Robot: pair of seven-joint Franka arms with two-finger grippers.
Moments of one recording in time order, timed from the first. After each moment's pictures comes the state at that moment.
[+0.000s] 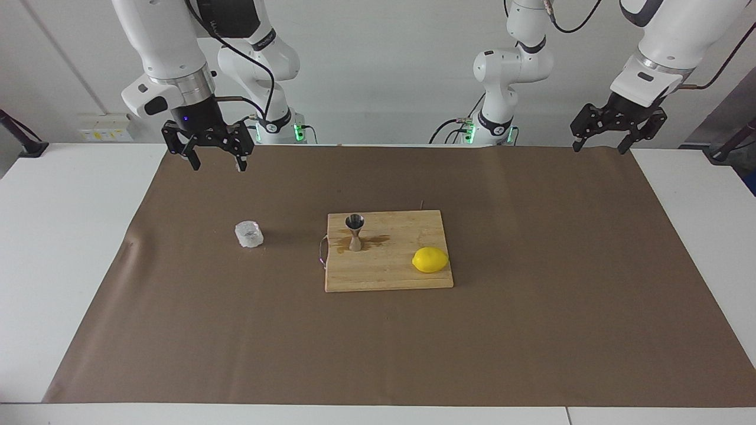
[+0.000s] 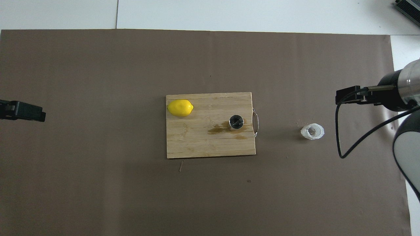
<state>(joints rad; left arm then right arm) 0.02 -0.08 -0.07 -1.60 -0.01 1.52 0.07 -0.08 -0.03 0.17 -1.62 0.00 1.68 0.13</state>
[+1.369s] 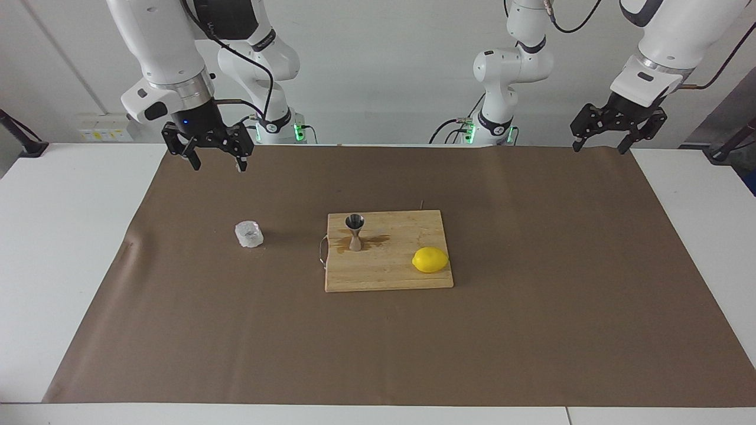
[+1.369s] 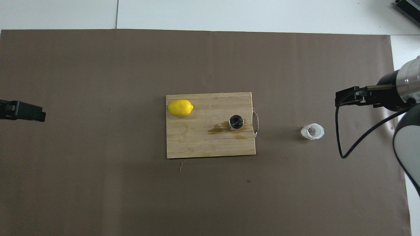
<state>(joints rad) 0.02 -0.08 -0.07 -1.60 -0.01 1.52 0.07 -0.09 -0.01 0.18 -1.60 0.00 1.63 0.13</state>
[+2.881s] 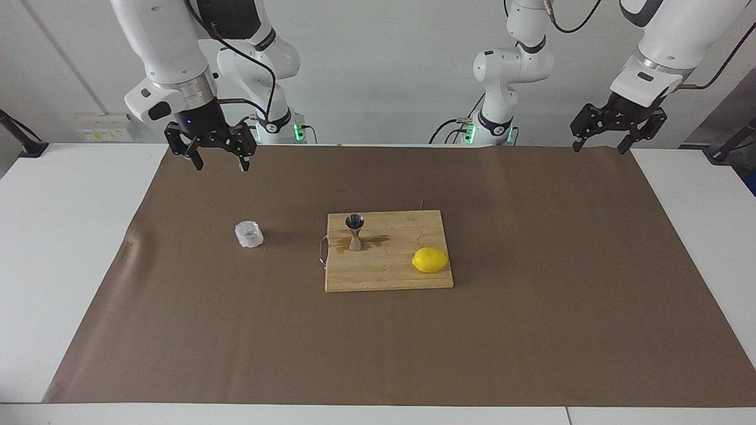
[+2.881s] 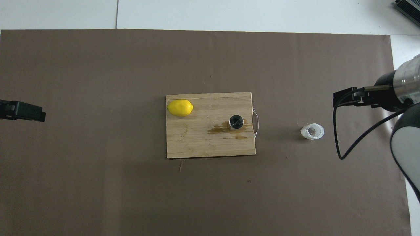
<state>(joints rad) 0.02 -0.08 -0.07 -1.60 -0.01 1.52 0.07 0.06 -0.01 0.04 -1.60 0.00 1.62 0.13</state>
